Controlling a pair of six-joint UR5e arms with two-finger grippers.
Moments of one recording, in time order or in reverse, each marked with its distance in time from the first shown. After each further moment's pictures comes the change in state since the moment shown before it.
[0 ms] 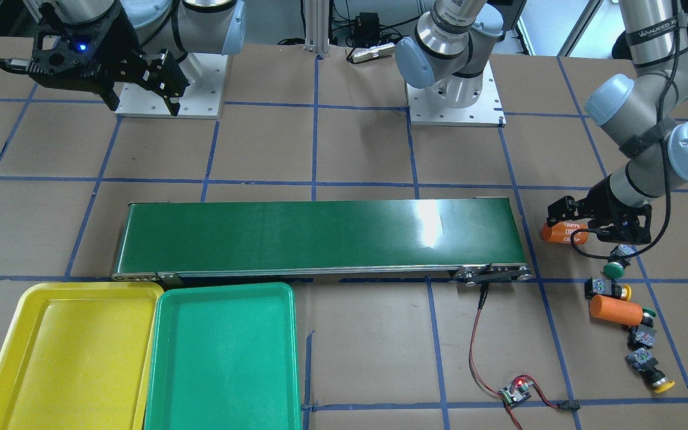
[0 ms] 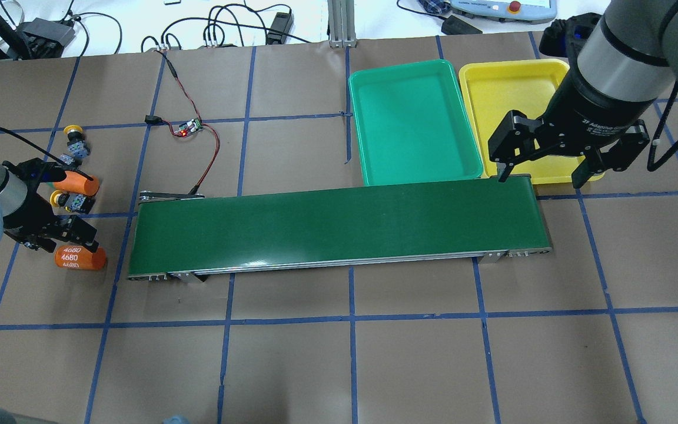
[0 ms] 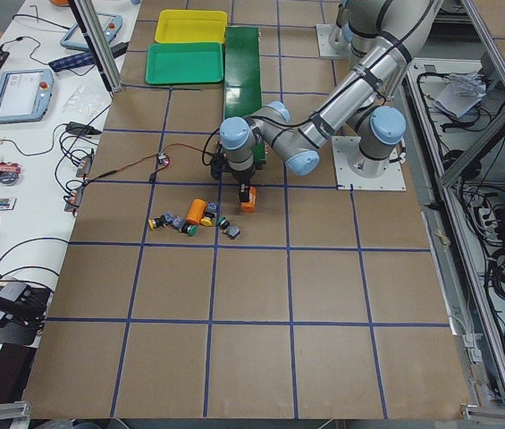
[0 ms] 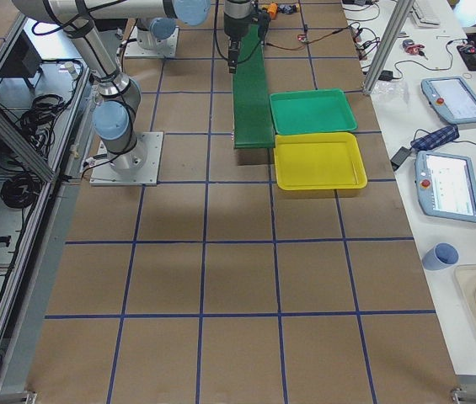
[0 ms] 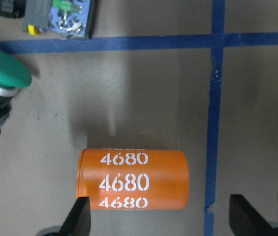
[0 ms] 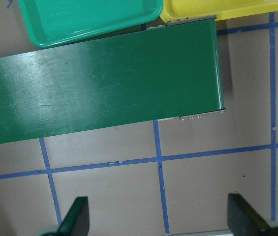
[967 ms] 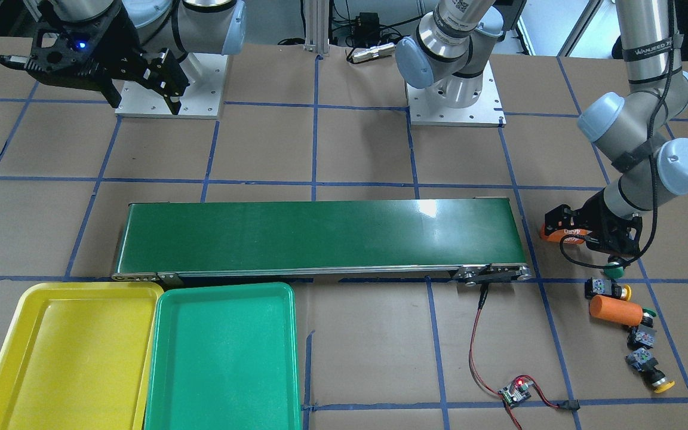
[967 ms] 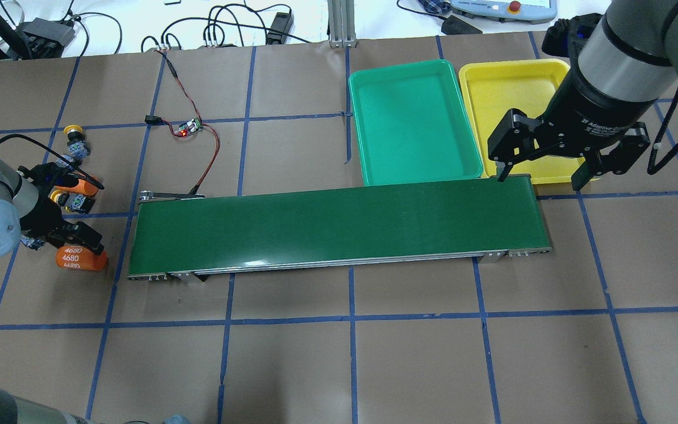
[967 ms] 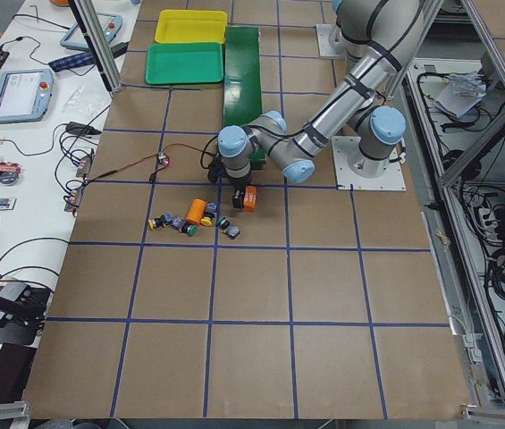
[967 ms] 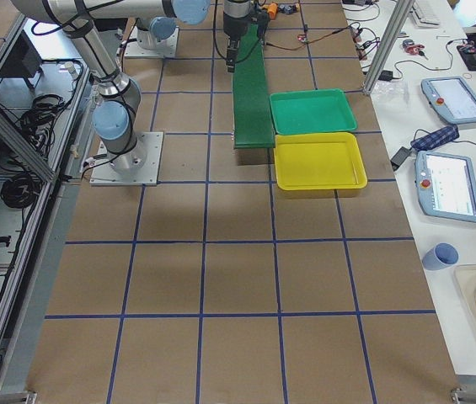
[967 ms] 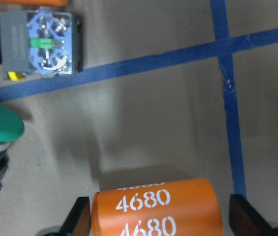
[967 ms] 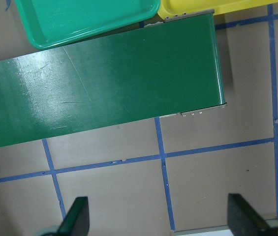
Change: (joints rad) left arm -0.001 -0.066 -0.011 0.091 0.003 0.121; right arm 0.000 -0.003 -0.002 0.009 0.005 0.038
